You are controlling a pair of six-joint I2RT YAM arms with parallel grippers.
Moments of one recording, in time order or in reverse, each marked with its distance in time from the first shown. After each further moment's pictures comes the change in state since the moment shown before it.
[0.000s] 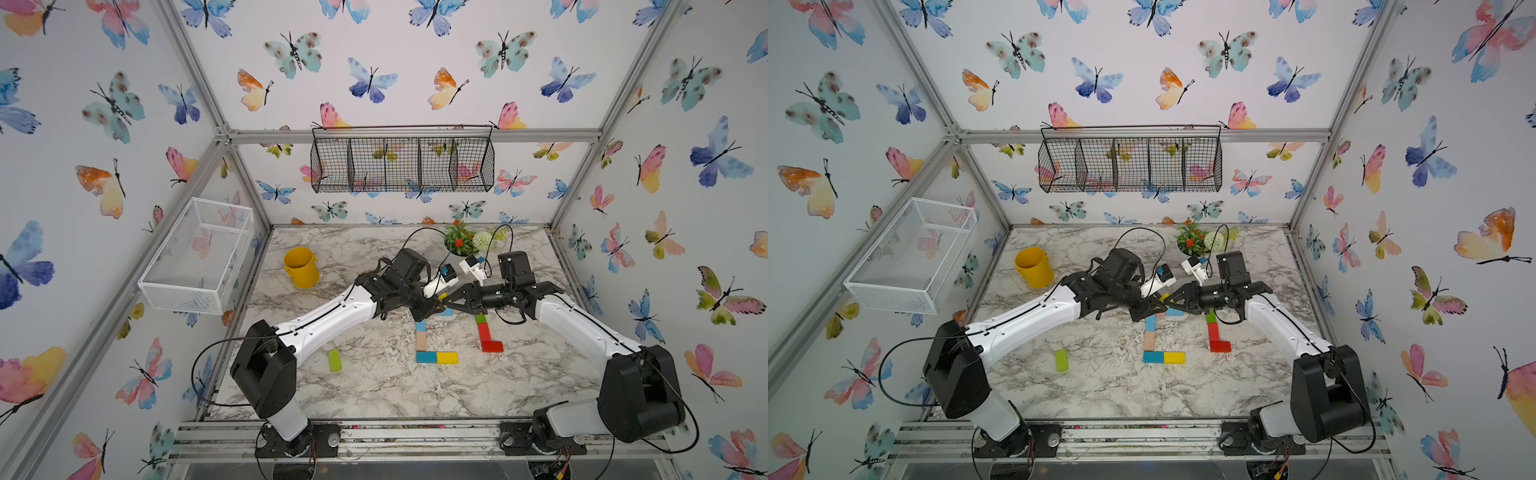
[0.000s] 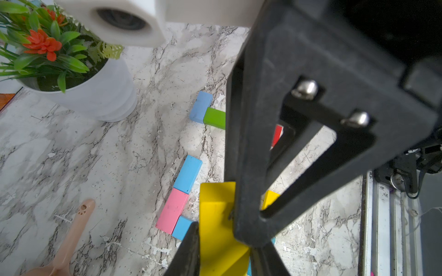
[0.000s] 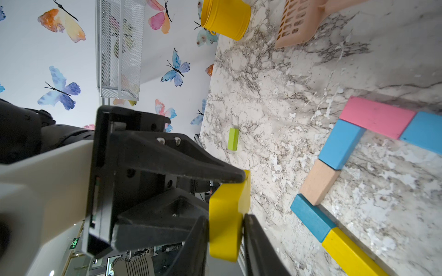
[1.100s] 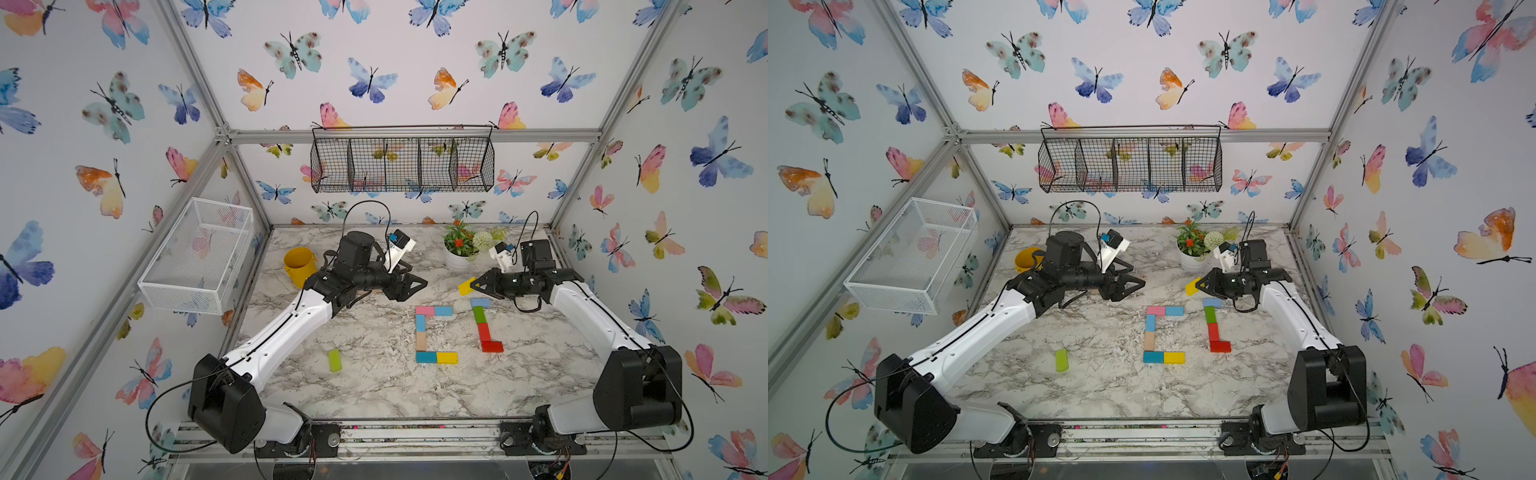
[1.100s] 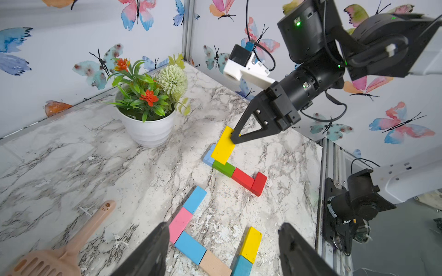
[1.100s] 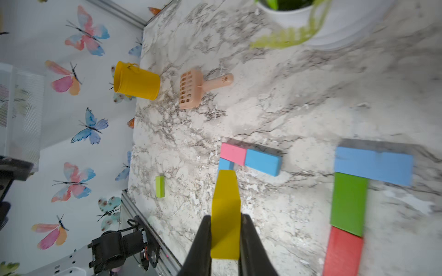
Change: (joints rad) left arm 0.252 -0.240 -0.140 0.209 0.260 -0.306; right arm -0.220 0.043 0.138 -0.218 0.388 -0.178
